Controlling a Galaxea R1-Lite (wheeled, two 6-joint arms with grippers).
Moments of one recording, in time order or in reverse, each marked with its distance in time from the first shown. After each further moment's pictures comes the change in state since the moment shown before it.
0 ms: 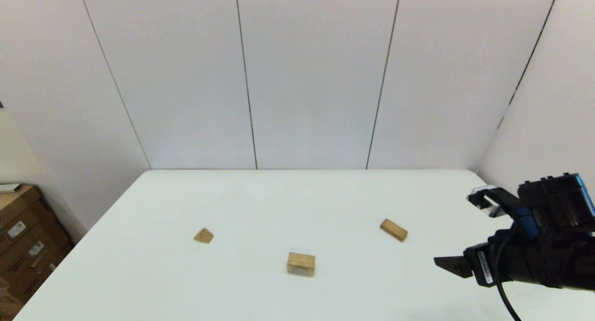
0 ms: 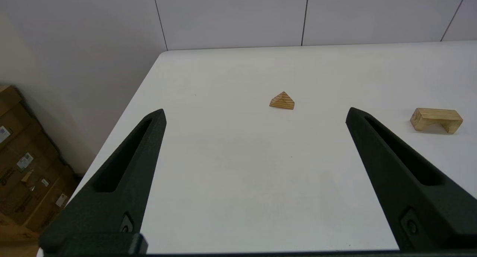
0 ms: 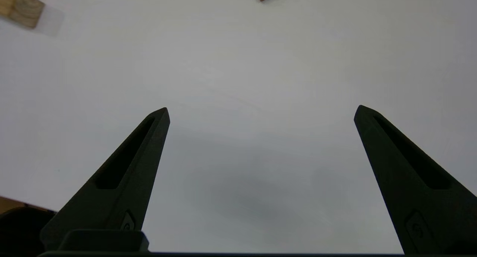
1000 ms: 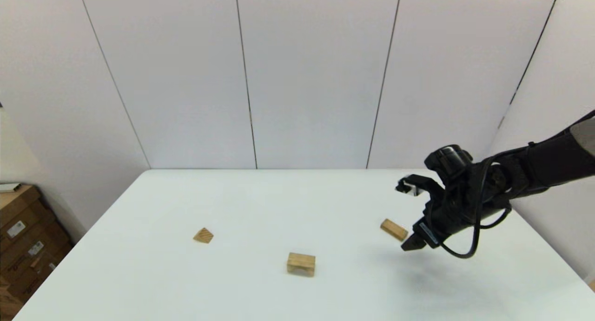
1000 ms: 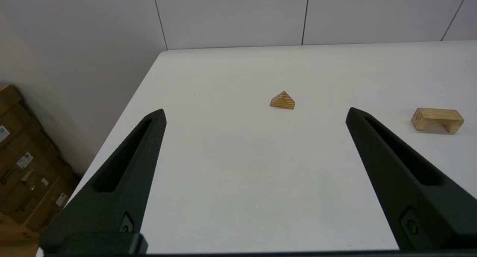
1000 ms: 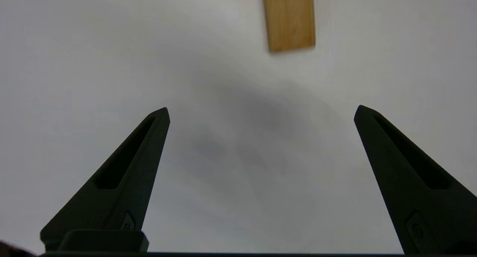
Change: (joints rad) left arm 0.000 0.000 0.000 0.000 0.000 0.000; right arm -0.014 0.497 -0.602 0.393 0.046 -0.372
